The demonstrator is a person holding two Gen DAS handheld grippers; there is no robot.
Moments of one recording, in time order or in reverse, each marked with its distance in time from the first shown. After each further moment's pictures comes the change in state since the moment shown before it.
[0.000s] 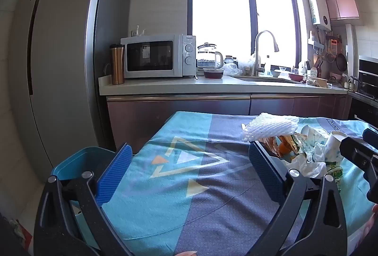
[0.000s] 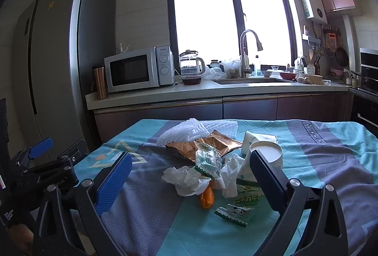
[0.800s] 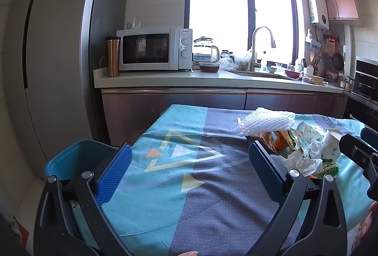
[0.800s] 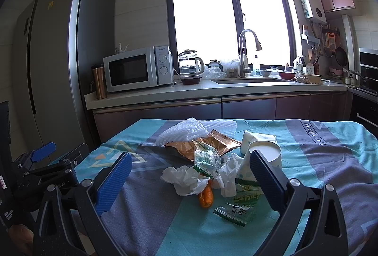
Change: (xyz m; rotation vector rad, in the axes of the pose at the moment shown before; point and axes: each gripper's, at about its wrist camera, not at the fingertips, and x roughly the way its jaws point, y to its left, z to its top) left arm 0.006 -0.002 -0.005 -0.018 0.037 -0.033; right arm 0.001 0.000 -0.001 0.001 0.002 -0.004
